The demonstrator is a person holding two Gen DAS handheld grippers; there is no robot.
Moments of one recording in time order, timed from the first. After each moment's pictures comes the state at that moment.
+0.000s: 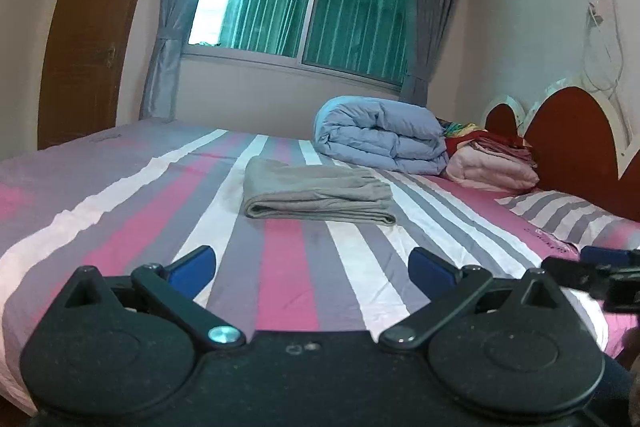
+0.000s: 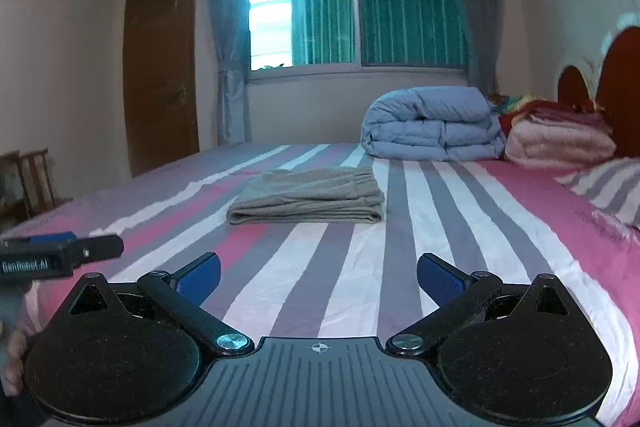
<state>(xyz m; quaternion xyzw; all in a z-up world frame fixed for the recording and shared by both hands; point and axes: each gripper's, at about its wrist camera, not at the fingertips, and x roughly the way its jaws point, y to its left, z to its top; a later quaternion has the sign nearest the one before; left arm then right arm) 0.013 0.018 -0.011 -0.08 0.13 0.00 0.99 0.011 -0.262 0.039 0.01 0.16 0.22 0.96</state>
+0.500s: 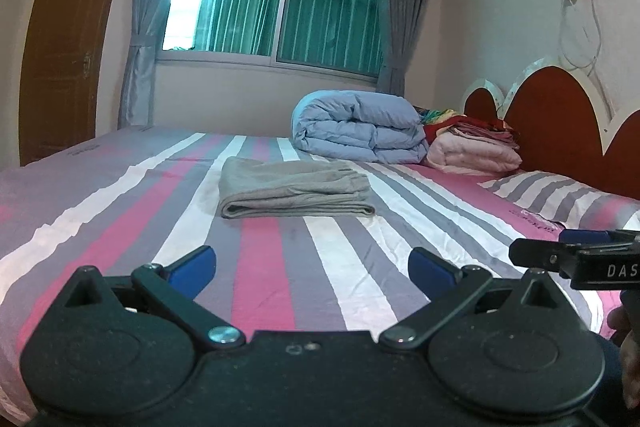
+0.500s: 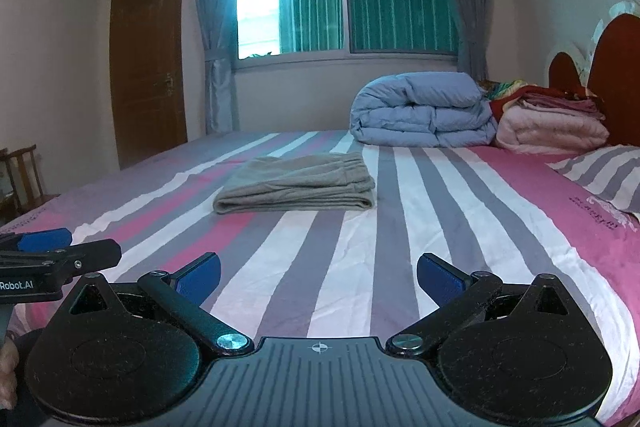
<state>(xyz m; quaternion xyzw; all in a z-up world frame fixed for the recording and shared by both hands) 0.015 -0.001 -0.014 -0.05 0.13 -0.03 0.99 0.031 -0.260 0.030 0.02 0.18 0.20 0.96</state>
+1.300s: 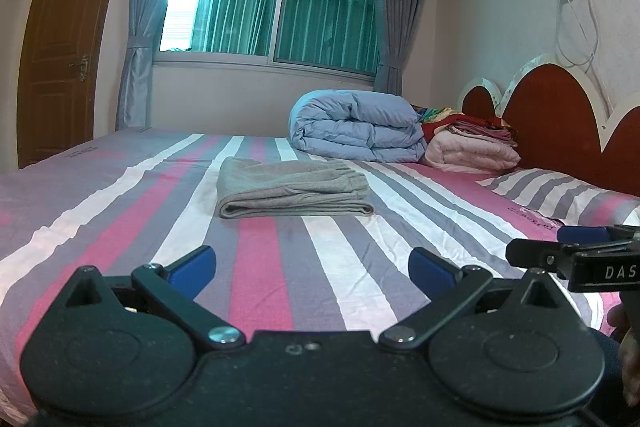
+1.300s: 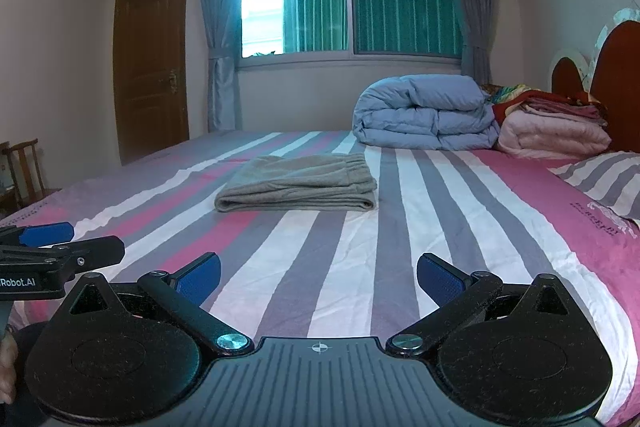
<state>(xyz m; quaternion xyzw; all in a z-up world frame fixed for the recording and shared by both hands) 0.017 0.000 -0.015 -0.04 0.13 -0.03 0.99 0.034 -0.260 0.028 0.01 0.17 0.20 0.96</state>
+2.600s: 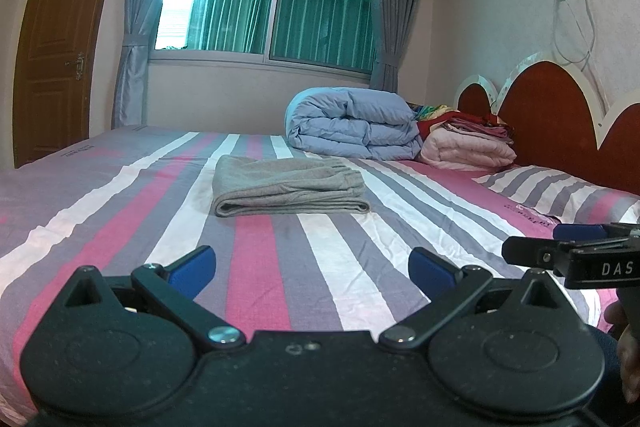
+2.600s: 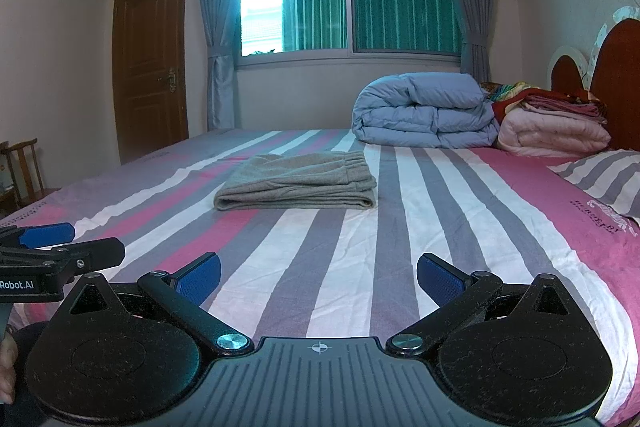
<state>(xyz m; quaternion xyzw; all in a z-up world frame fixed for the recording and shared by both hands) 0.018 -0.001 -0.017 -0.04 0.14 -0.04 0.99 0.034 -0.262 0.028 0.01 0.18 0.20 0.96</state>
